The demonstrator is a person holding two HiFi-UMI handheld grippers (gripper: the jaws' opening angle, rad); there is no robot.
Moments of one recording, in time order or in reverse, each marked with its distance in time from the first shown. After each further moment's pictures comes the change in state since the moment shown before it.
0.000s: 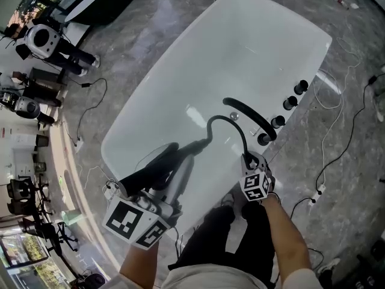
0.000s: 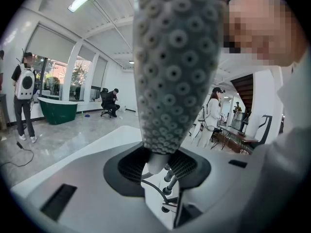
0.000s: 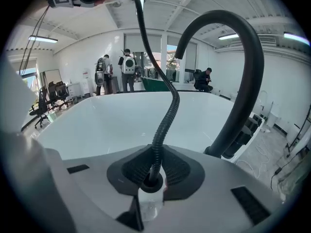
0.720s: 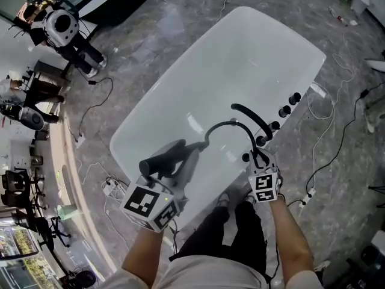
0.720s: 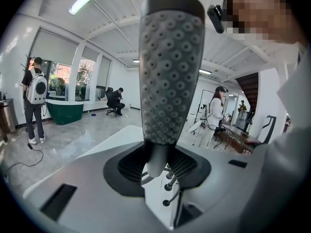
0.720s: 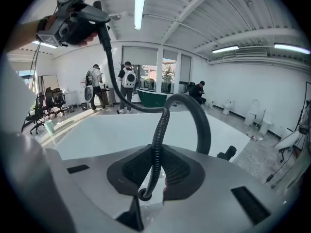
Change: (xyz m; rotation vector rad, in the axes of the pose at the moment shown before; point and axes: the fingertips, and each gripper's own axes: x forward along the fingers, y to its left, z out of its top) left arm -0.042 0.002 0.029 -0.016 0.036 0.055; right arm -0.104 -0.032 0.106 0.012 -0.116 -0.066
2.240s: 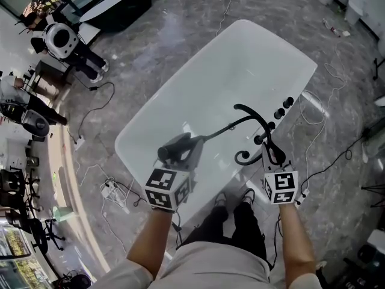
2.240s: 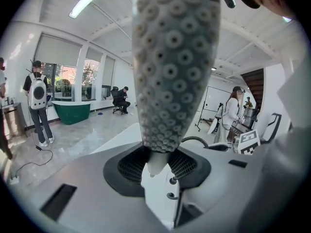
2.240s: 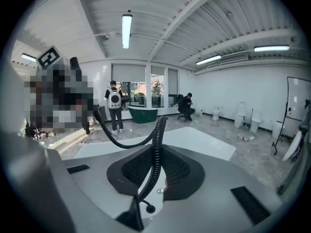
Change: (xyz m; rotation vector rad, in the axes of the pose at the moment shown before) left arm -0.023 0.014 -0.004 0.007 0.043 0.062; right arm -0.109 -0.028 0.124 0.125 -0.151 -0.099
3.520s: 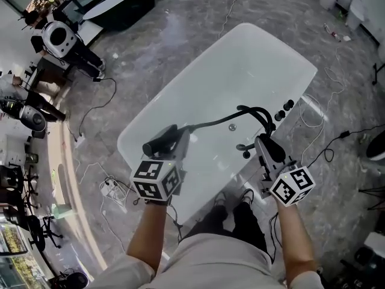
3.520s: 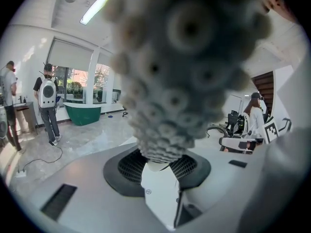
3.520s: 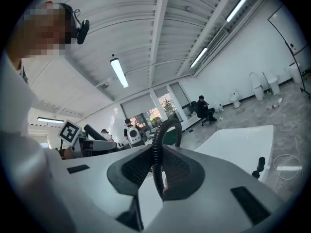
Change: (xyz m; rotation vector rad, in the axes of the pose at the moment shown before) left arm -0.031 0.044 0.034 -0.048 -0.055 0.101; right arm -0.033 0.043 0.109 0.393 -0.255 0.333
